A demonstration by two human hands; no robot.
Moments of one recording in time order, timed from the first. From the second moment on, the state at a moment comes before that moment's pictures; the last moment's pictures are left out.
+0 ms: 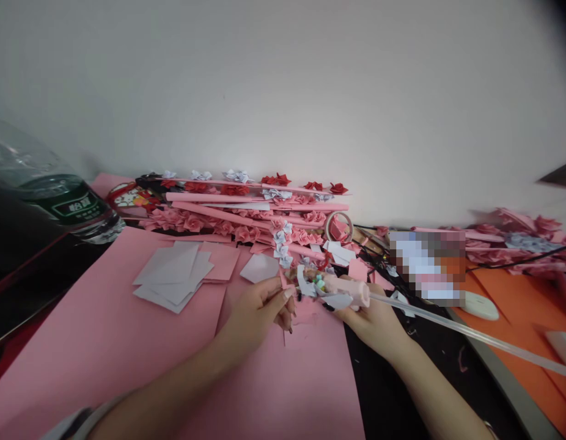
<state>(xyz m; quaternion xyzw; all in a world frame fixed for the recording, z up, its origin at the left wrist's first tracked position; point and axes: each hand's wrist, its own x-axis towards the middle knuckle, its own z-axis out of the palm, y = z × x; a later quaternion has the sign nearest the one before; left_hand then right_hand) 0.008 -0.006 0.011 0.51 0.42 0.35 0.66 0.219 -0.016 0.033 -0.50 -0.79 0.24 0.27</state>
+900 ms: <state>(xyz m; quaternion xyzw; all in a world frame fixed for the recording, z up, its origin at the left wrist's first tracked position) 0.007 -0.007 0.012 0.51 0.42 0.35 0.66 0.220 -0.017 0.037 -0.50 -0.79 0.24 0.25</state>
